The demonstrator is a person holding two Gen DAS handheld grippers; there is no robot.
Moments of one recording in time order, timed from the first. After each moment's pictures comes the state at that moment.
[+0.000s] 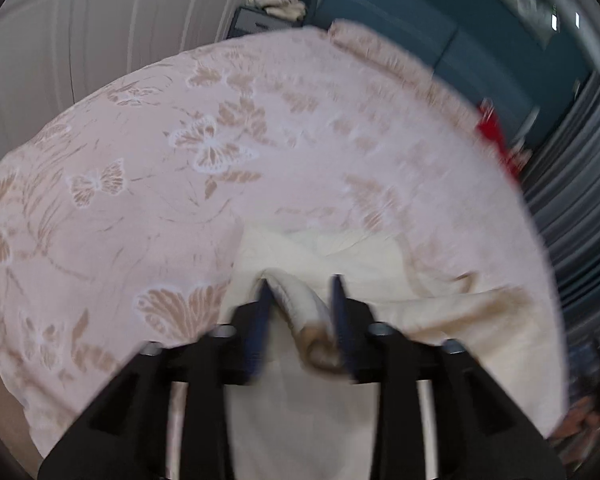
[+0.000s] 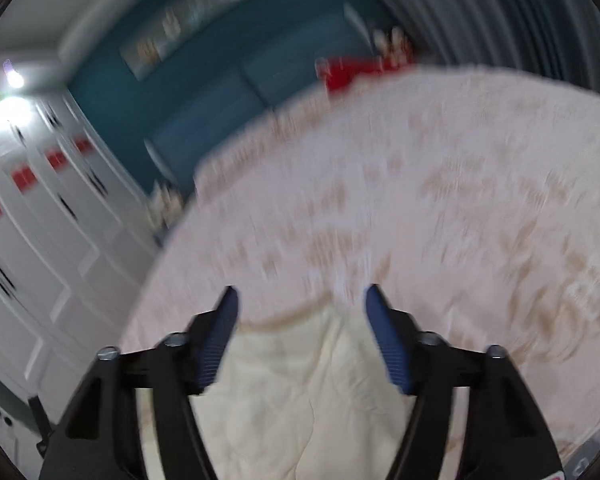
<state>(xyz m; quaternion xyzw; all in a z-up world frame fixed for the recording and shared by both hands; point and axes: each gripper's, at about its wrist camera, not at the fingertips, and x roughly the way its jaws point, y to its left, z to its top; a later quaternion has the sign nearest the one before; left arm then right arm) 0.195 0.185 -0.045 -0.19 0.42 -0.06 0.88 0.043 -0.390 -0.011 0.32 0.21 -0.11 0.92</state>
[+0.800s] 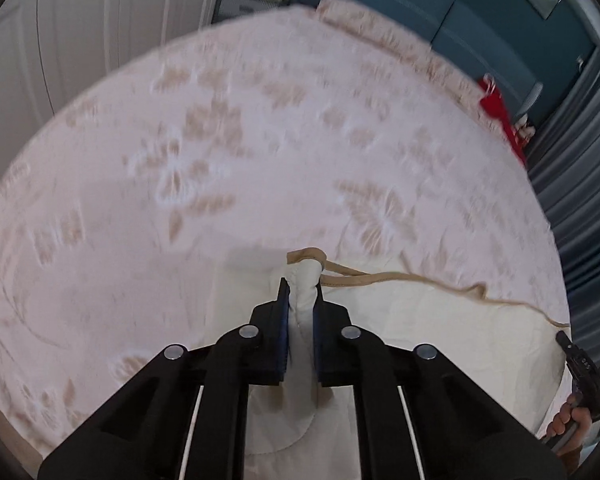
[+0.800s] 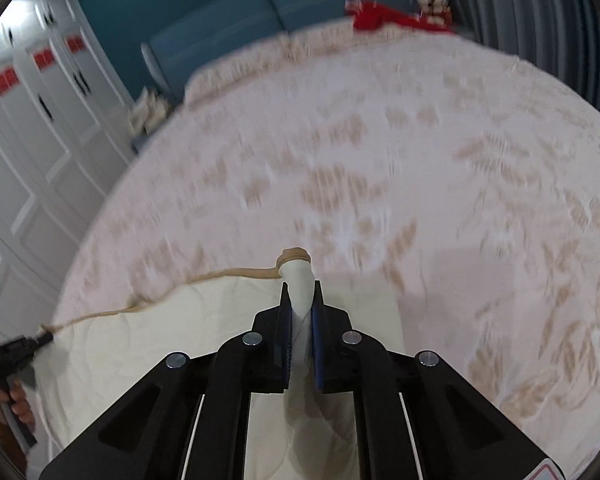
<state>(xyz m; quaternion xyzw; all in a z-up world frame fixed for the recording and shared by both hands) 0.278 0.147 -0.052 -0.14 0.47 -0.09 0.87 0.148 -0.362 -0.051 0.23 0.36 -0.09 0.90</state>
